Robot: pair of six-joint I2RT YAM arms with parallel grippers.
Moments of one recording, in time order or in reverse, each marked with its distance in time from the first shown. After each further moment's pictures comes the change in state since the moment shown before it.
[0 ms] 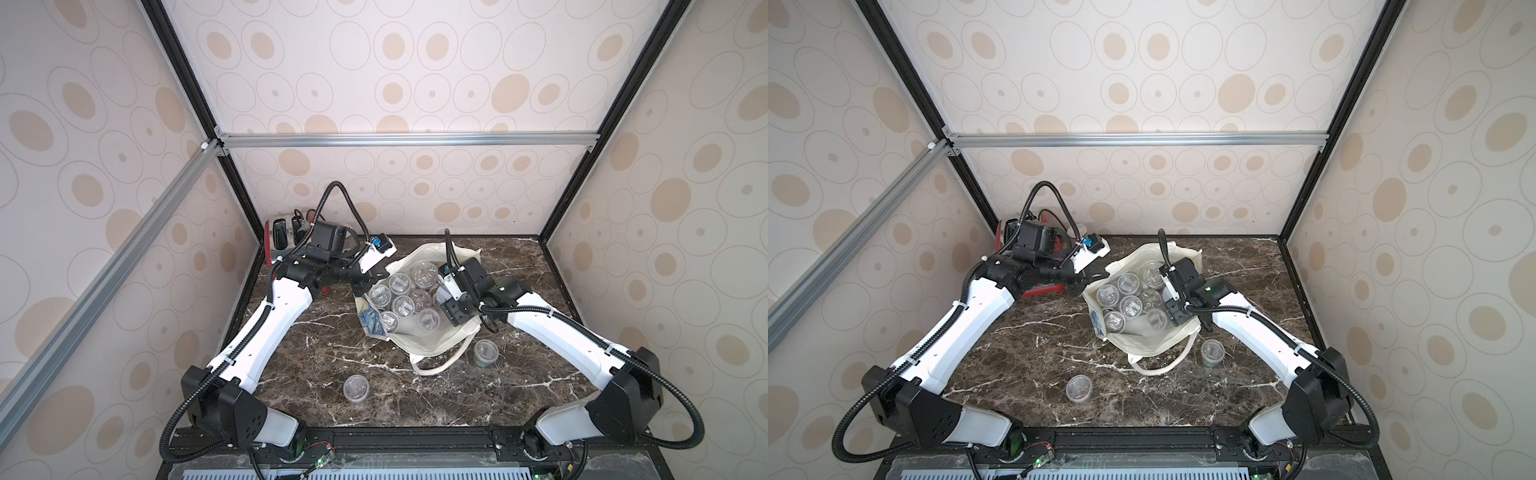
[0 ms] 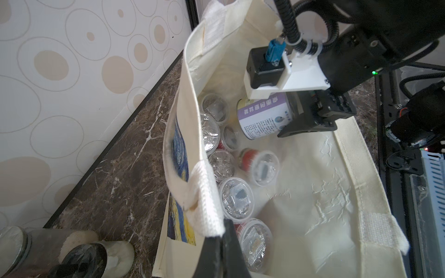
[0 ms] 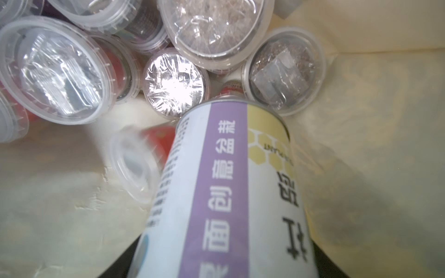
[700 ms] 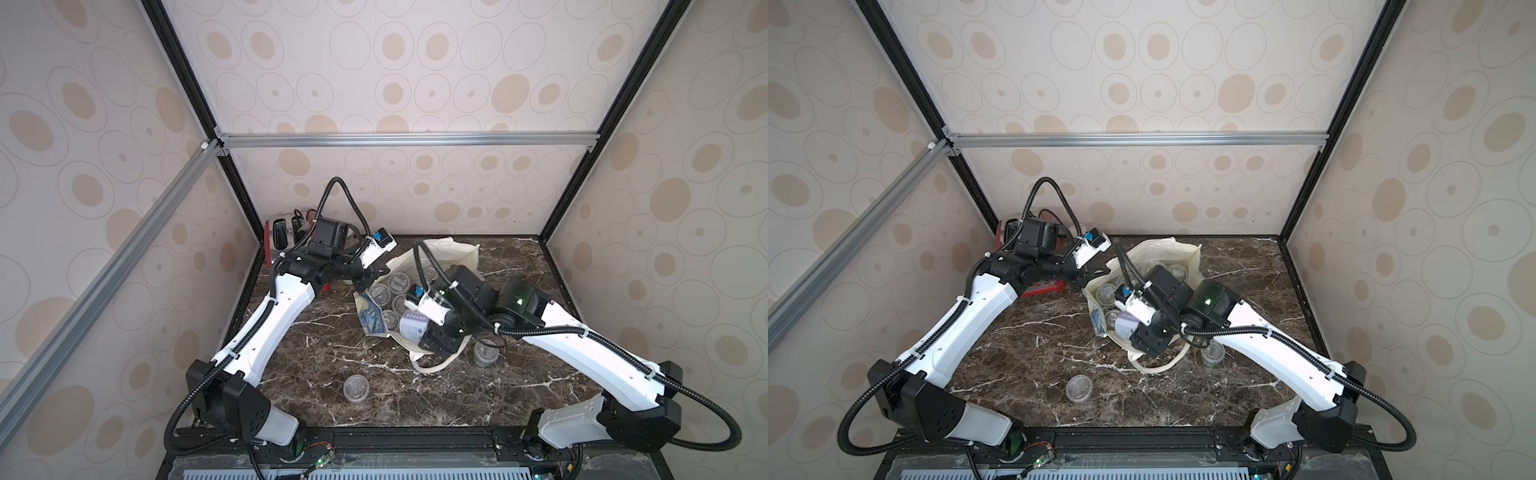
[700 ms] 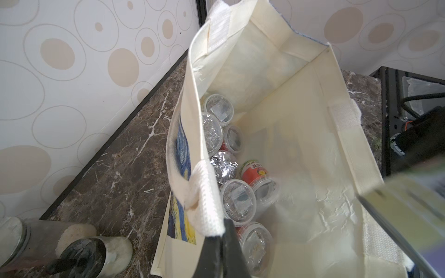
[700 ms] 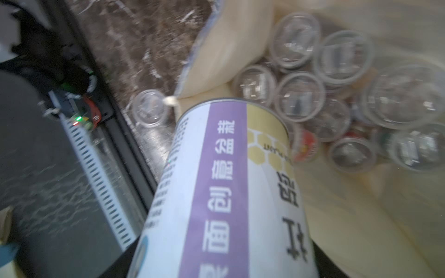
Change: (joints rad) left arm 0.000 0.036 0.040 0.003 -0.031 -0.059; right arm 0.440 -0.039 0.325 -0.356 -0.301 -0.020
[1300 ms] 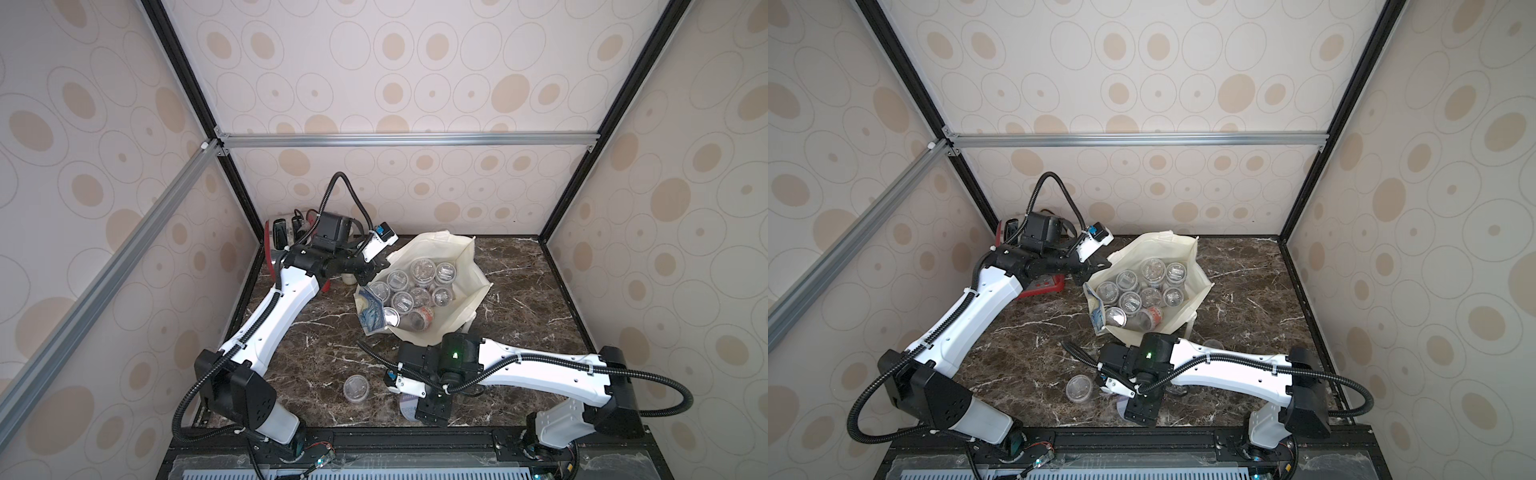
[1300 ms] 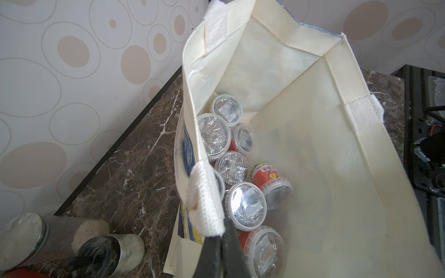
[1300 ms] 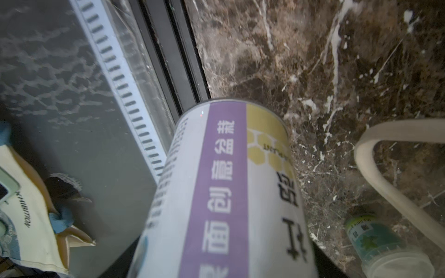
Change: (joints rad) left arm 0.000 0.061 0.063 -0.001 -0.040 -0.005; right arm 0.253 0.121 -0.264 -0.078 0.021 0.099
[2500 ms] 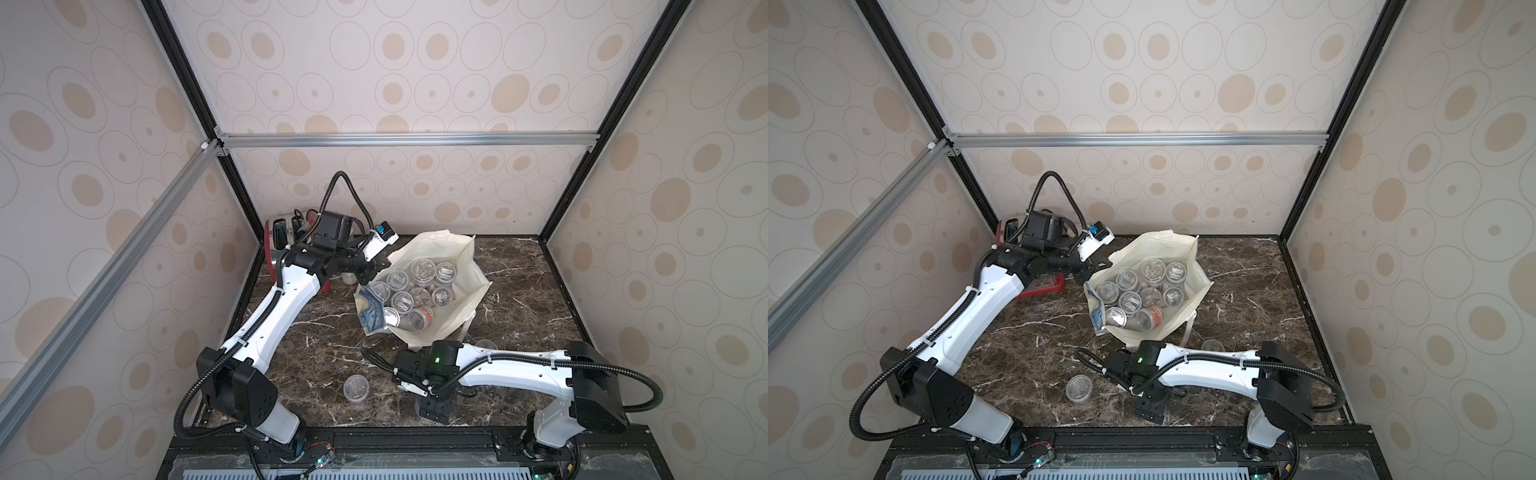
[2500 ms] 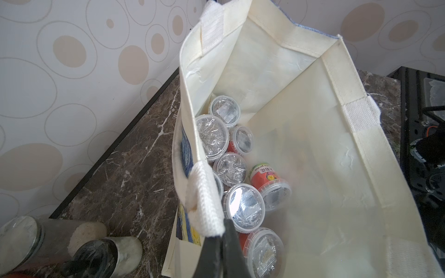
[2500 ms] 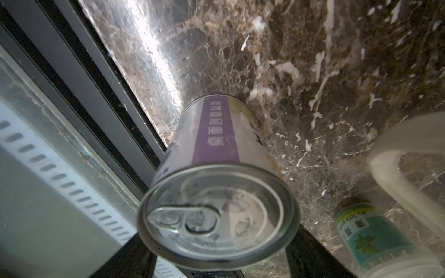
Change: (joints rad) left arm 0.000 0.011 0.012 -0.004 0.013 -0.003; right arm -0.055 0.085 -0.156 0.130 0.114 -0.014
